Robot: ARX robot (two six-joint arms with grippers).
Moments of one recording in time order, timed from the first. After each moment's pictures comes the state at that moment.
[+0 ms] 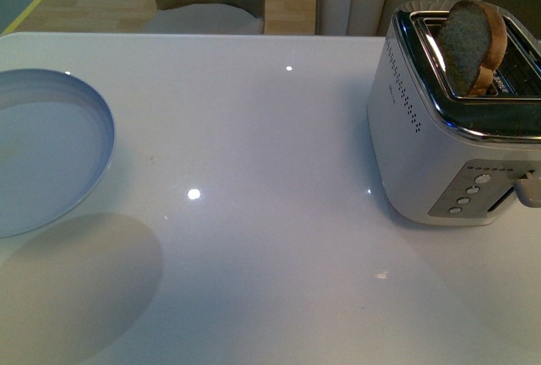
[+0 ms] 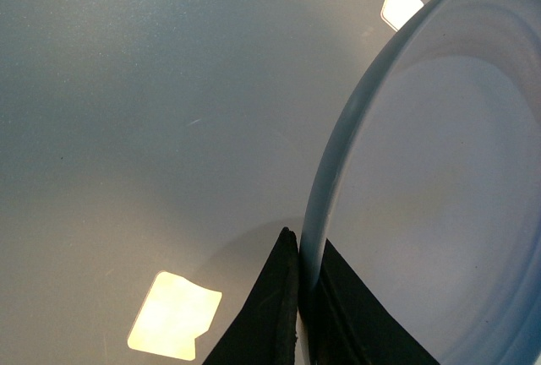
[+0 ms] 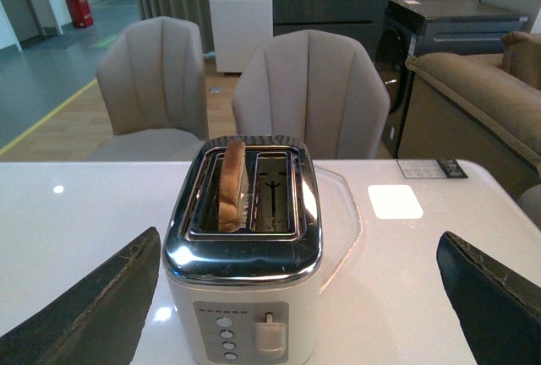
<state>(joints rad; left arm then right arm) 0.50 2.00 0.72 0.34 0.56 -0.15 0.00 0.01 0.02 0.00 0.00 0.00</state>
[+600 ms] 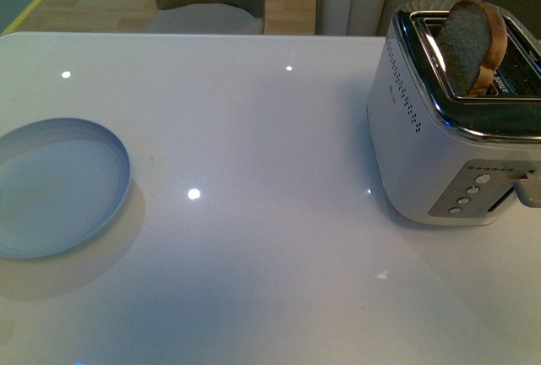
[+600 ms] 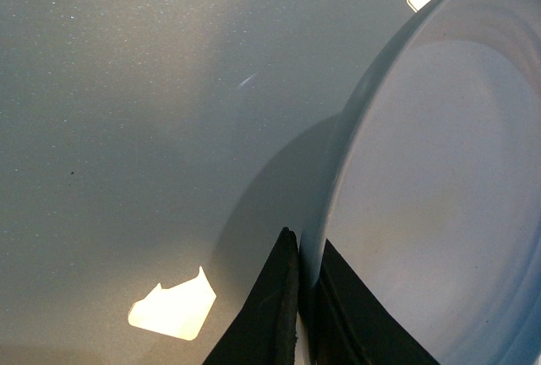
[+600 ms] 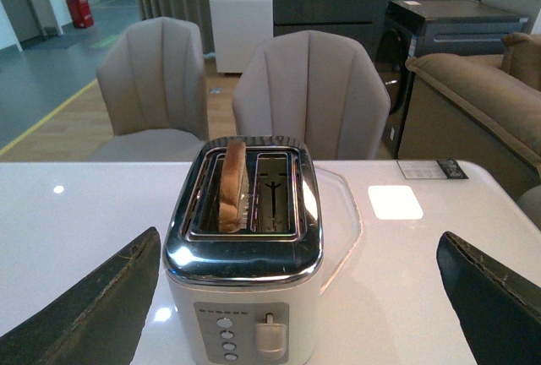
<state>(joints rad) 0.51 2.30 0.84 0.46 0.53 -0.17 0.00 0.01 0.02 0.00 0.00 0.00</state>
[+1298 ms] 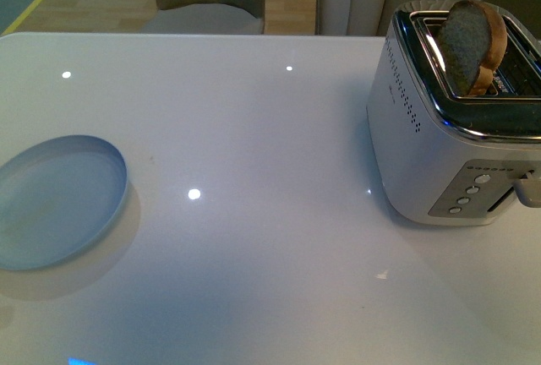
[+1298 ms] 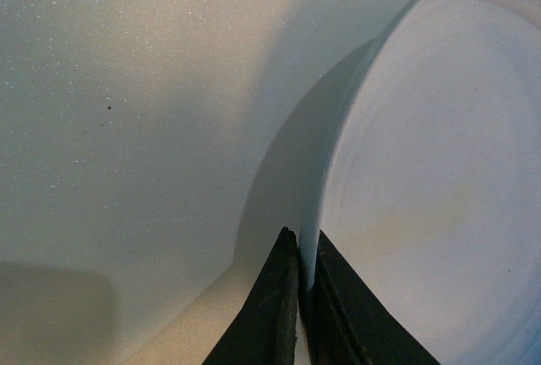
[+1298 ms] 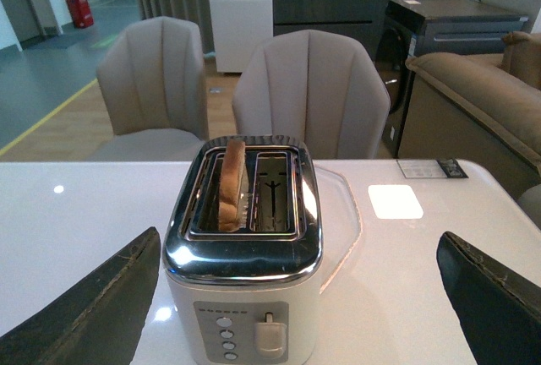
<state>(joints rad) 0.52 2.39 0.87 0.42 0.50 -0.21 0.00 0.01 0.02 0.00 0.00 0.00</state>
